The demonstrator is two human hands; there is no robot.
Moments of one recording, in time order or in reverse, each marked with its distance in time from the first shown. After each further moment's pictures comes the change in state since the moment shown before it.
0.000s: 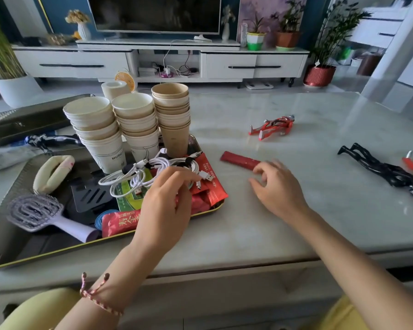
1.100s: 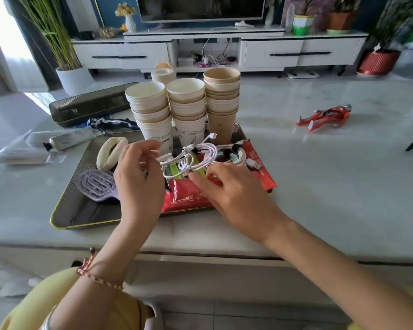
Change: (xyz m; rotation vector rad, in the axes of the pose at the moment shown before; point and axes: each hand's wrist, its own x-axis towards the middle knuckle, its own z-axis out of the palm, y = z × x) left_hand -0.006 -0.039 -0.067 0.091 0.438 -0.349; right_hand -0.039 -0.135 0.018 -0.050 0.019 -0.784
